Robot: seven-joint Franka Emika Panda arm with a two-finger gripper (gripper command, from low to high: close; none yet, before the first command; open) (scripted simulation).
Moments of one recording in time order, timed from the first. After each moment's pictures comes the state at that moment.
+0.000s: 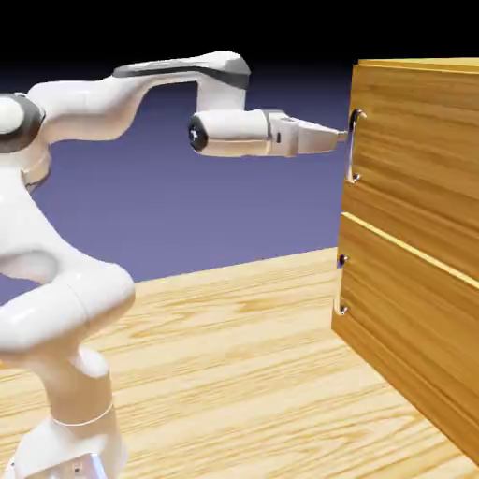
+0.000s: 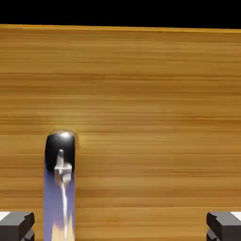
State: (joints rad) arm -1.09 -0.86 1.14 -2.13 2.60 2.97 -1.07
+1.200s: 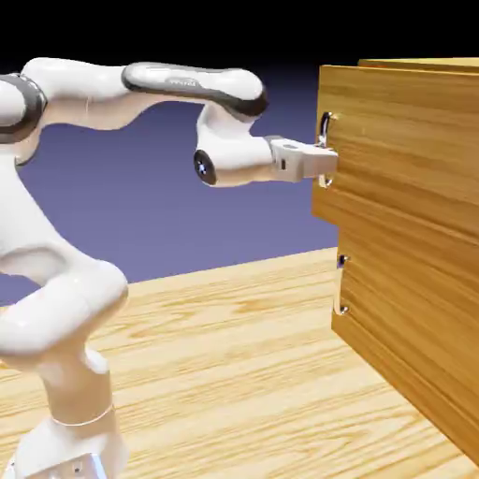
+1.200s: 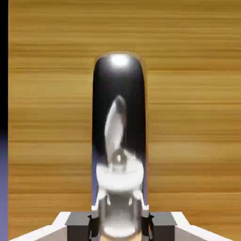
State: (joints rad) arm -0.69 -0.59 0.85 -2.27 2.90 2.81 -1.69
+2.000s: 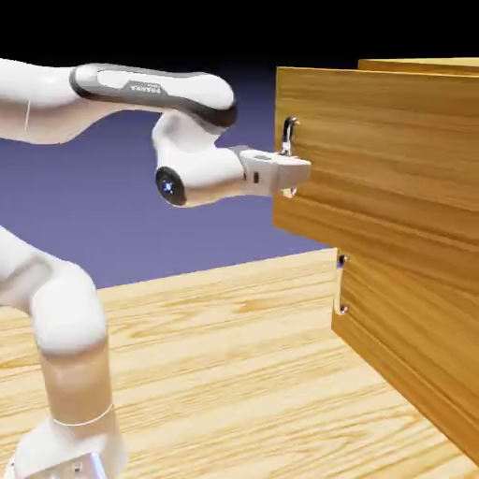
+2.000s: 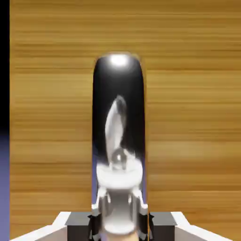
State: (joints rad) arm 0.12 -0.82 0.09 -2.64 2.41 2.79 -1.59
